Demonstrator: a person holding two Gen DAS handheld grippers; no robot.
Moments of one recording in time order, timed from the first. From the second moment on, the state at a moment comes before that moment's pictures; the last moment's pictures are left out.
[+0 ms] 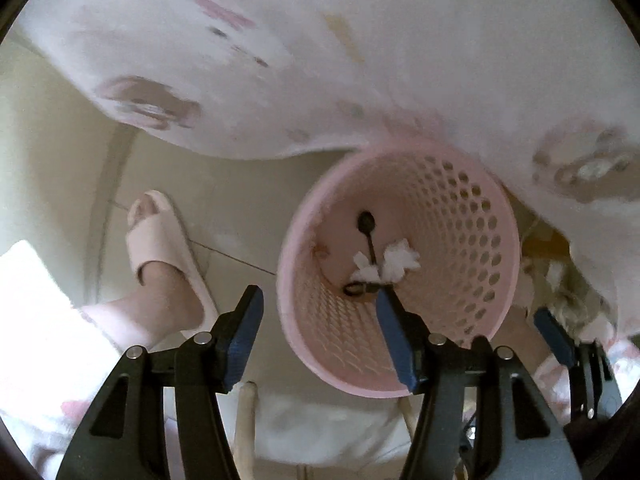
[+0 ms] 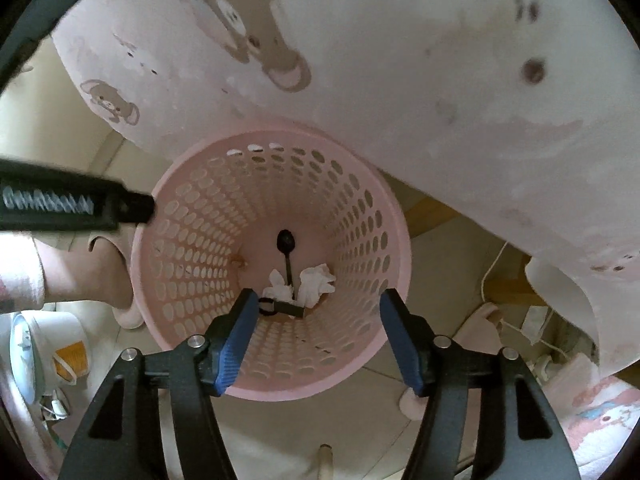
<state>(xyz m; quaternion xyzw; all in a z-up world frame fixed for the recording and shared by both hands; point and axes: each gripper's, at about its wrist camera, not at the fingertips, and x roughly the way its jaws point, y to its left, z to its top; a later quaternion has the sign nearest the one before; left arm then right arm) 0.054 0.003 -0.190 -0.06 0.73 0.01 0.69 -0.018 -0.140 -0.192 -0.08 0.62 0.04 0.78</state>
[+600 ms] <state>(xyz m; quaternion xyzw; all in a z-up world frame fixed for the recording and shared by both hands) 0.042 0.029 -0.022 -0.01 0.45 0.03 0.89 -0.051 -0.141 -0.044 -0.05 0.40 0.05 0.91</state>
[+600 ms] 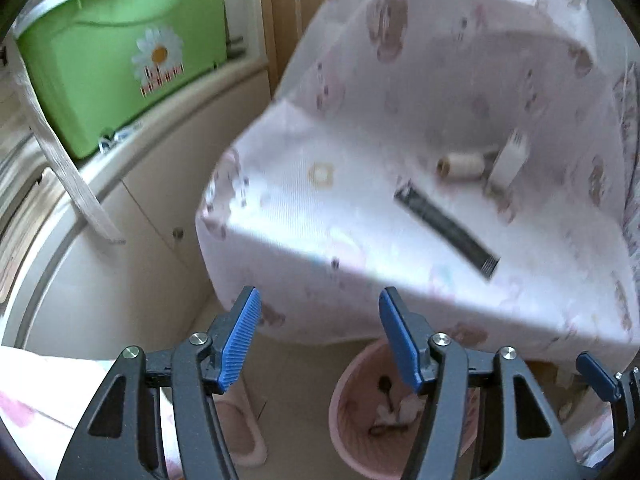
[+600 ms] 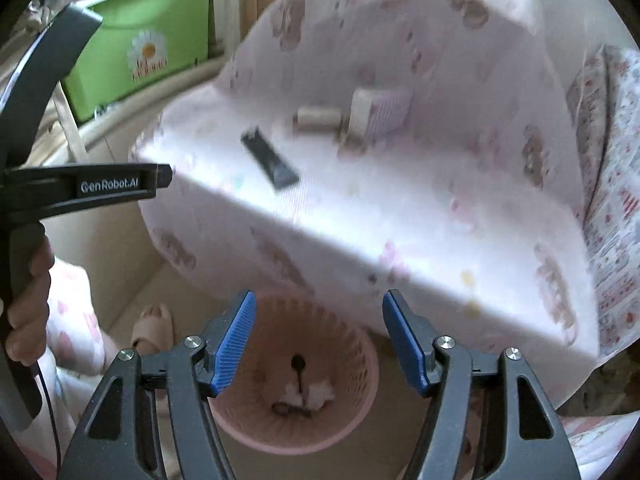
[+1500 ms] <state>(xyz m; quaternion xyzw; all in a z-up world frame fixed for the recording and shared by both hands) 0.057 0.023 0.002 0.00 0.36 0.06 0.93 0.062 -0.212 0.030 0.11 0.33 0.00 0.94</state>
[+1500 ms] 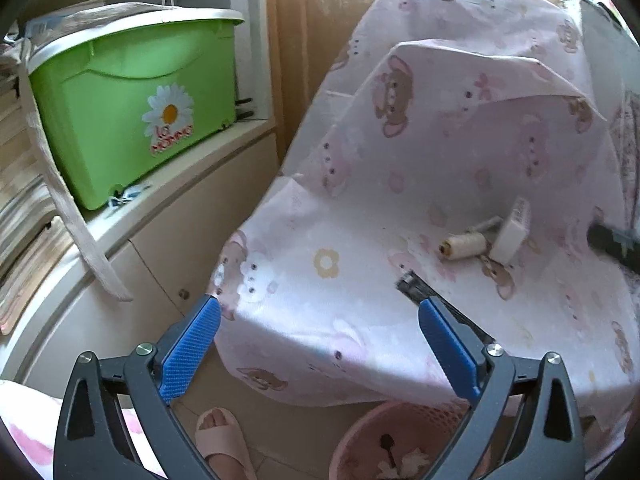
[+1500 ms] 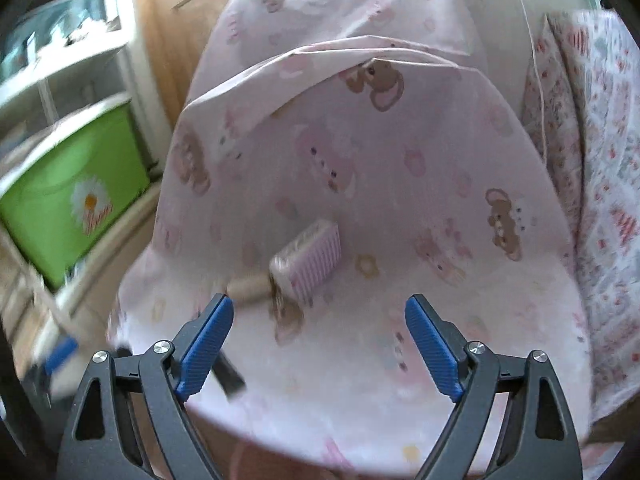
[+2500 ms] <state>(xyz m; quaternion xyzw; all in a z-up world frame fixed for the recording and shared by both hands) 0.058 0.006 -0.006 0.01 0.36 0.03 0.93 0.122 -0.206 0.012 0.04 0.35 0.01 0.94</state>
